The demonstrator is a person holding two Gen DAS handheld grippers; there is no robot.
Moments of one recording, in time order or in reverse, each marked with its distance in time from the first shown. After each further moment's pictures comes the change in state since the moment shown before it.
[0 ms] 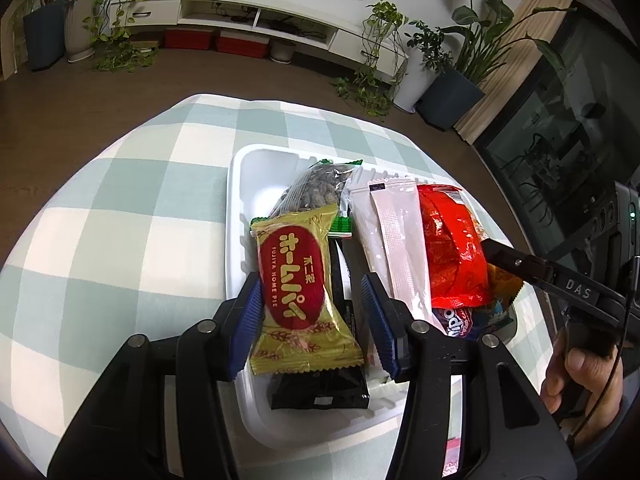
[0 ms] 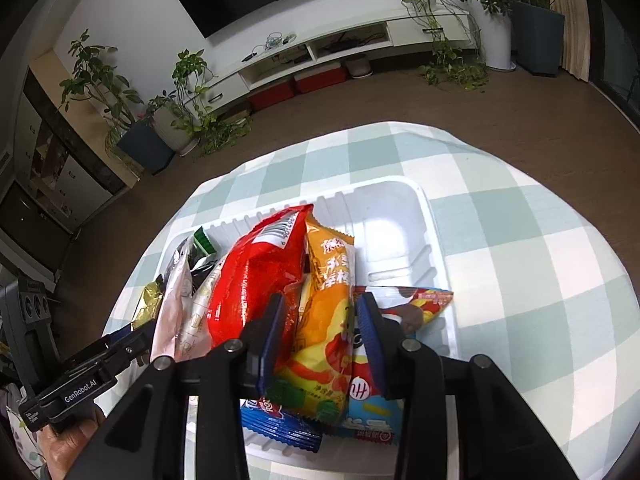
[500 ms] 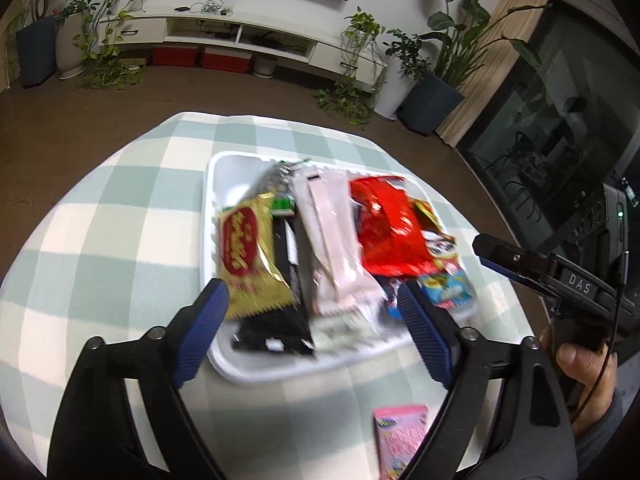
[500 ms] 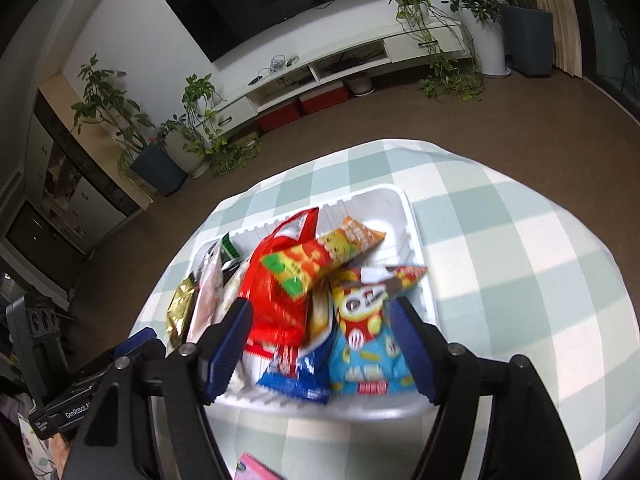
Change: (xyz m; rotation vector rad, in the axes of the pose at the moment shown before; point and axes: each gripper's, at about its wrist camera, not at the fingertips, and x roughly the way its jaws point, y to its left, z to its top) left arm -0.052 -0.035 -0.032 0.046 -0.049 -0.043; right arm -0.051 -0.009 -0.027 0.047 -0.069 0.061
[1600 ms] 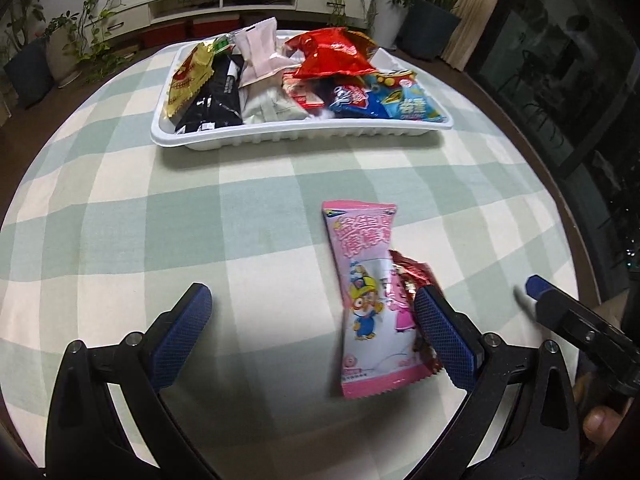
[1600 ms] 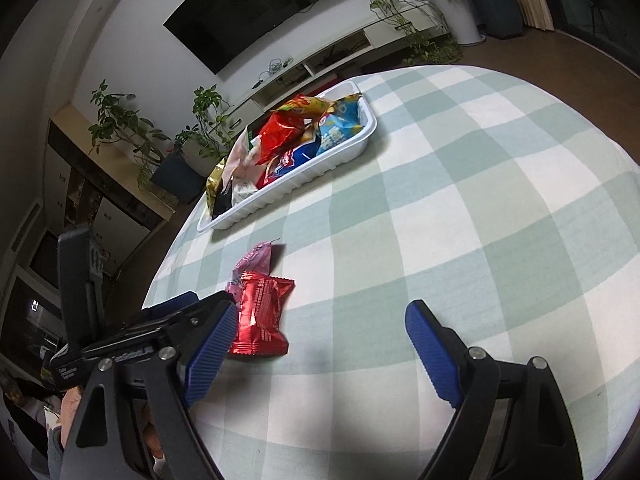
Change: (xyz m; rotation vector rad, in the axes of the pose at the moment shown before) left arm -0.014 -0.069 -0.139 0.152 0.193 0.144; right arm -0.094 -0.026 -0.187 0.114 -0.025 0.075
